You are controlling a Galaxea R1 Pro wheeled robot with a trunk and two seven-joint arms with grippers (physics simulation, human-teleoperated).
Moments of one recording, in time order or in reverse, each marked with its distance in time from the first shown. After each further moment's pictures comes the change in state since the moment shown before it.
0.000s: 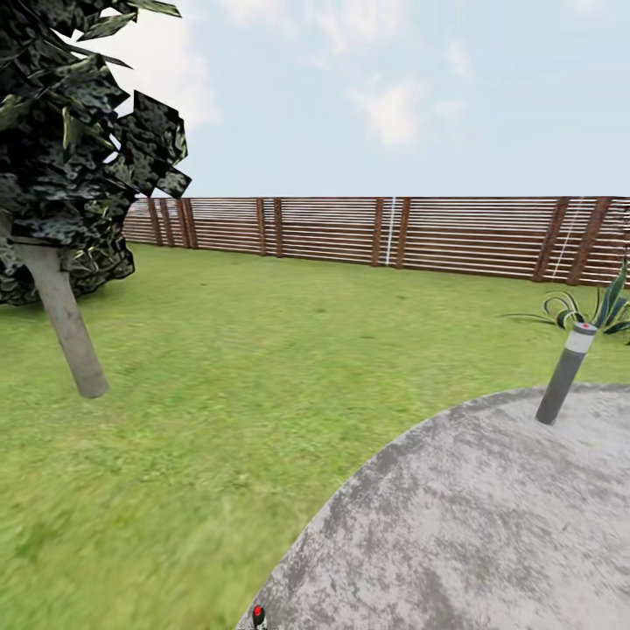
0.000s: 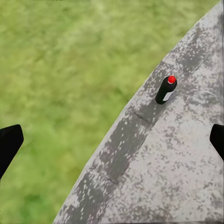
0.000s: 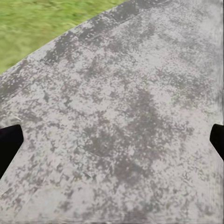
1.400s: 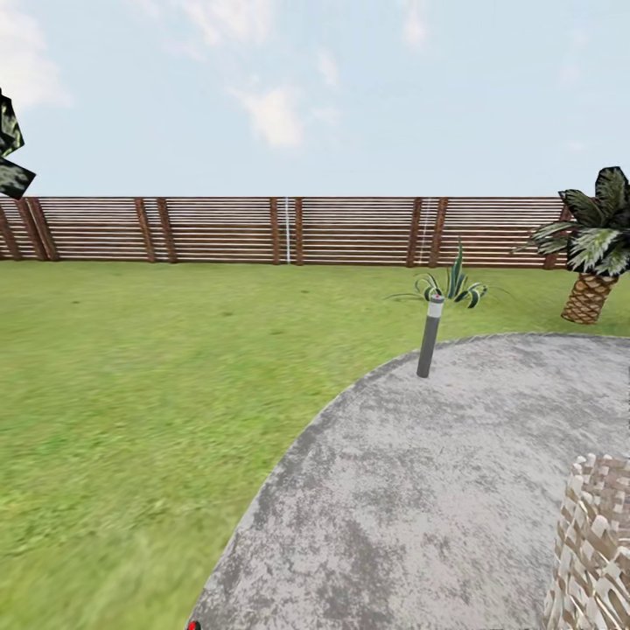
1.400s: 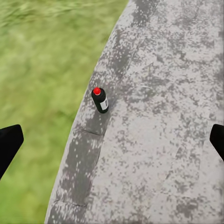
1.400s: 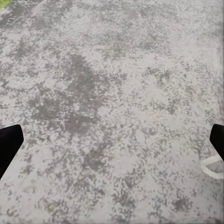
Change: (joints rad) left arm 0.000 0.000 0.000 0.000 -0.001 -0.005 0.000; right arm 0.000 0.000 0.000 -0.002 0.000 -0.001 0.000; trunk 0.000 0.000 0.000
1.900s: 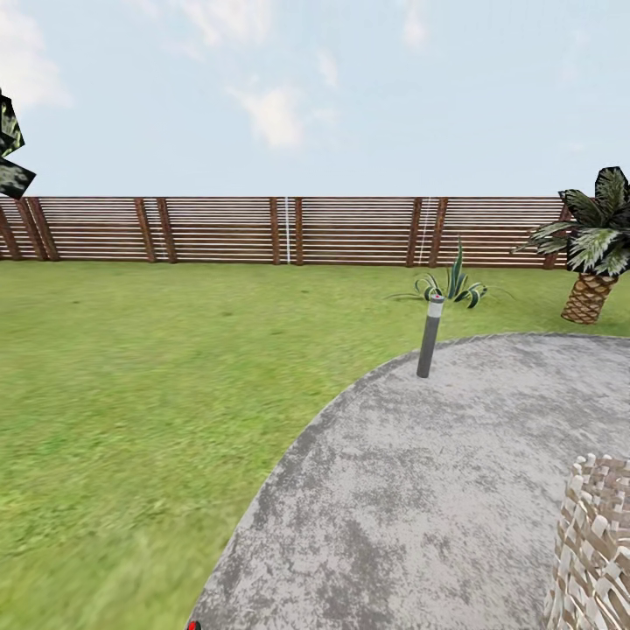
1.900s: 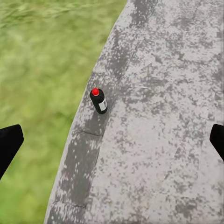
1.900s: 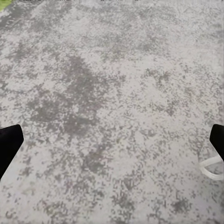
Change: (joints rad) left arm -0.001 -0.002 -0.003 0.000 -0.003 -0.001 0.000; right arm 0.000 -0.002 -0.002 -0.006 -0.001 0.000 0.000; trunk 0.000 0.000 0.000
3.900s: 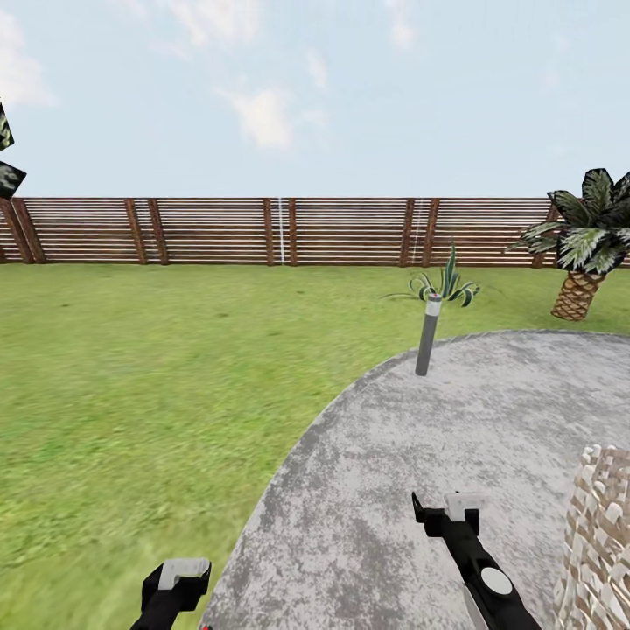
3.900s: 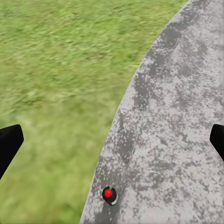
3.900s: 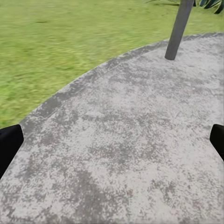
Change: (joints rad) left arm -0.163 -0.001 -0.014 -0.074 -0.009 -0.011 -0.003; right arm -0.176 0.002 -0.001 -0.479 -0.002 0.323 -0.003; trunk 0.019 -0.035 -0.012
